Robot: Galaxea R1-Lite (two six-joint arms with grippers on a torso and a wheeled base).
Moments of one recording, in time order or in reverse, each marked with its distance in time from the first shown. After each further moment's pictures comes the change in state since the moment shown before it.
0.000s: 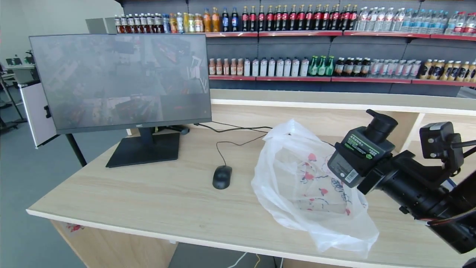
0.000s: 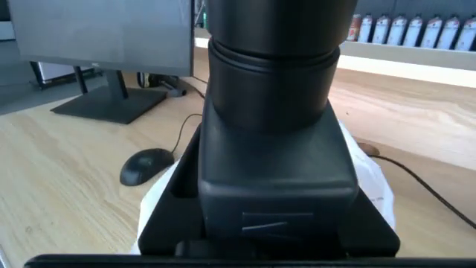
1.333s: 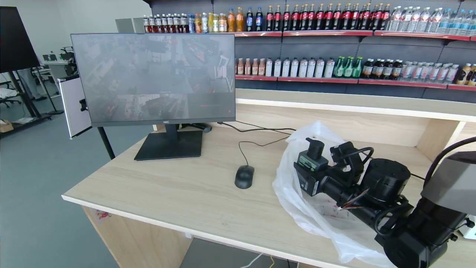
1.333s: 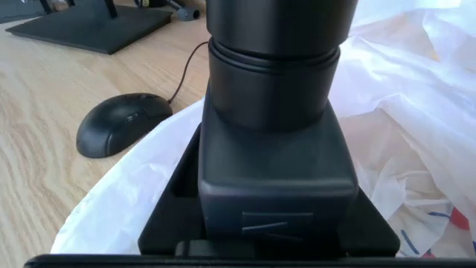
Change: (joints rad) left arm 0.000 0.000 0.000 0.000 0.000 -0.001; right arm 0.000 0.457 -0.233 -0.003 -0.006 -0.030
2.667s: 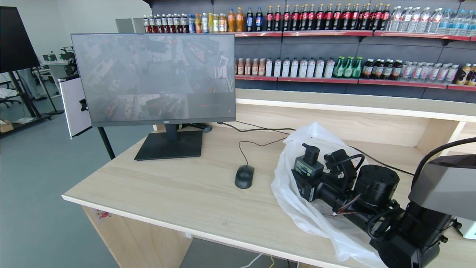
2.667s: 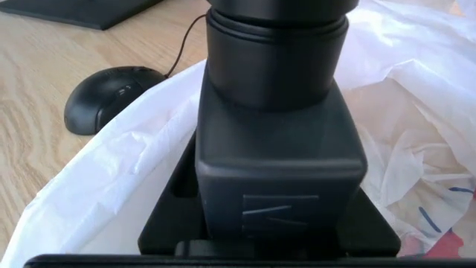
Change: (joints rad) left arm 0.000 0.000 0.000 0.000 0.000 0.000; right arm 0.005 0.057 0.008 0.000 0.000 0.002
